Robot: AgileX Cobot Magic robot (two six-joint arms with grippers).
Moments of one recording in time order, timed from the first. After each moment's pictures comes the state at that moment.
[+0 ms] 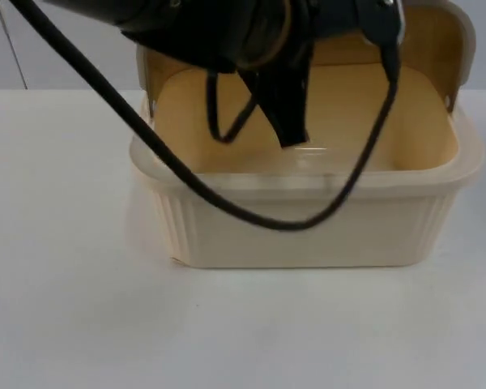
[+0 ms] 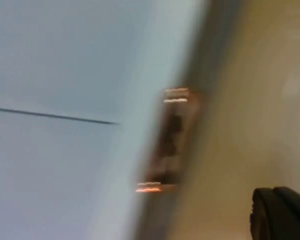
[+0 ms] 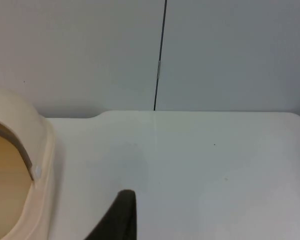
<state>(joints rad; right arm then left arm) 0.04 0.67 -0.88 -0.26 0.71 0.14 -0.84 1.83 -1.19 1.47 0.48 -0.61</state>
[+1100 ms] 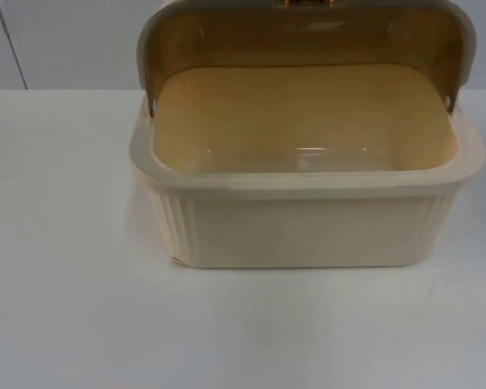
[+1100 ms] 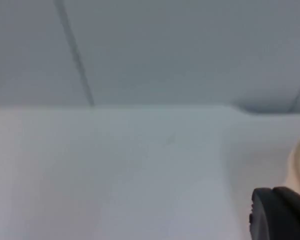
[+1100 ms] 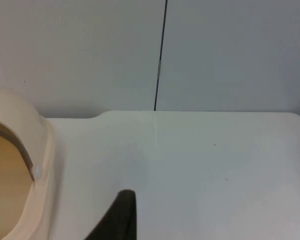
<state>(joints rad) 0.04 0.67 -0.88 -0.26 0.71 0.14 -0.09 1.29 -1.08 0.09 0.43 -0.15</state>
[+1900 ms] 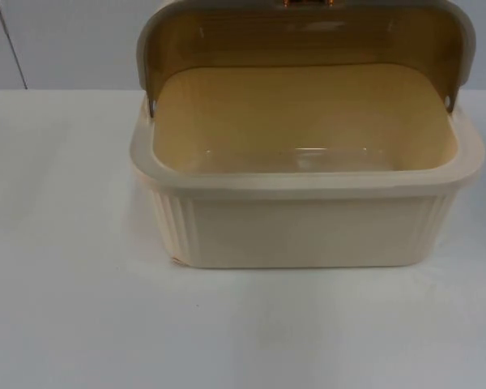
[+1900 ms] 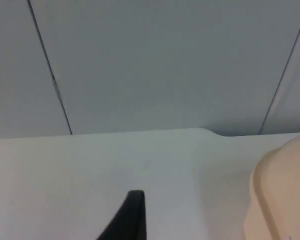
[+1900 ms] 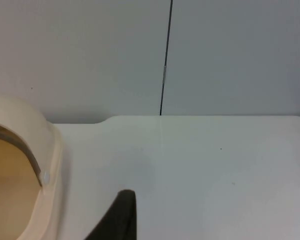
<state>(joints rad) 0.04 0.67 -0.88 -0.24 0.69 0.14 -0.16 1.20 -1.03 0.14 0.36 -0.21</state>
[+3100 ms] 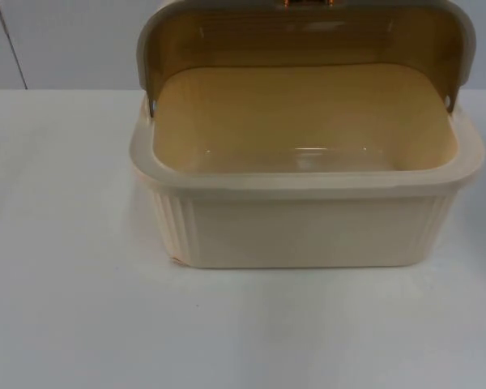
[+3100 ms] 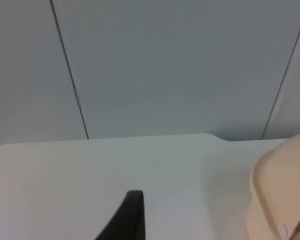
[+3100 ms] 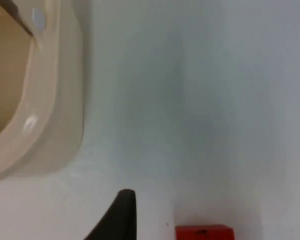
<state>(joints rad) 0.04 1.21 -0.78 -0.05 0.58 0.12 -0.16 1.05 -1.03 0.16 0.49 -0.21</state>
